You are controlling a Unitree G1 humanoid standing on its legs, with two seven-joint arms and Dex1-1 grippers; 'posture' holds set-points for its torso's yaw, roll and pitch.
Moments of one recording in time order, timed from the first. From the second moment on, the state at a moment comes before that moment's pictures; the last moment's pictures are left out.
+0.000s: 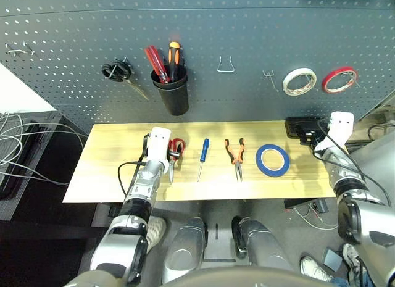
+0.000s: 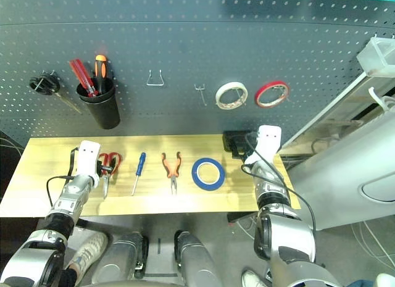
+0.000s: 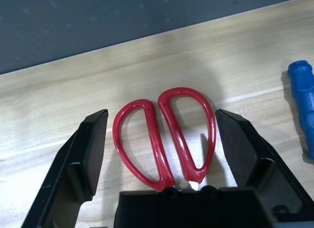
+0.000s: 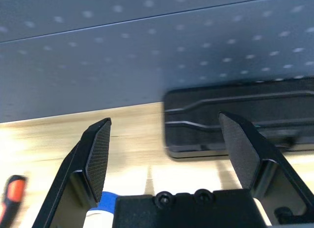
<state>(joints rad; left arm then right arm) -0.37 0.24 0.04 0.76 0.04 -0.02 -0.09 -0.65 -0.39 -0.29 1.20 0.19 -0.24 0.44</state>
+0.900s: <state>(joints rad) -0.30 0.18 -0.16 0.48 0.08 -0.02 -0.34 -0.62 -0.36 -0.18 1.09 0.14 0.08 0.44</state>
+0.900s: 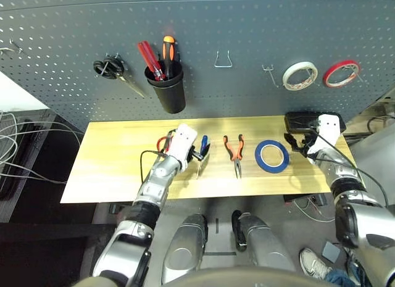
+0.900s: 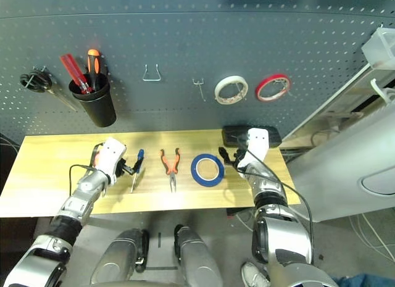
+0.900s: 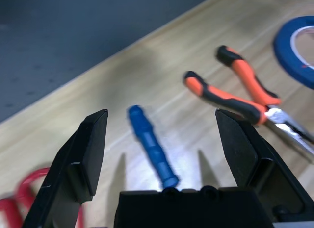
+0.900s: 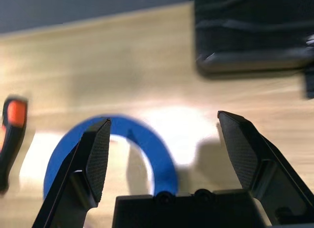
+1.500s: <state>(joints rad) -0.30 0.16 -0.17 0.43 0.08 0.04 -0.33 -0.64 -0.33 -0.10 1.07 0.06 0.17 0.36</state>
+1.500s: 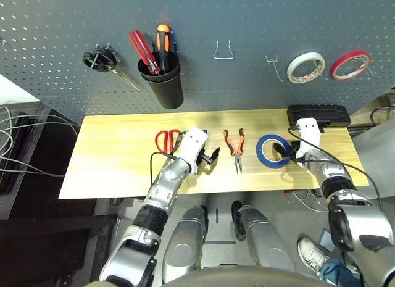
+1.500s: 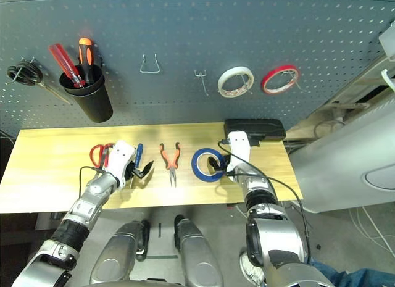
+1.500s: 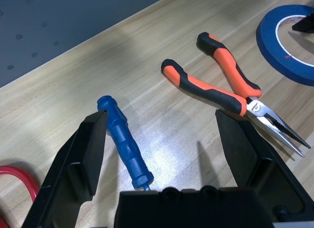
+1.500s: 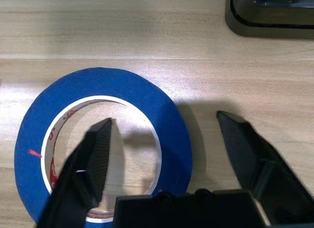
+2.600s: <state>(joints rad) -0.24 0.18 -0.10 0.33 0.04 -0.13 -0.32 -0.45 -0.39 -0.04 0.58 0.01 -0.12 0.44</state>
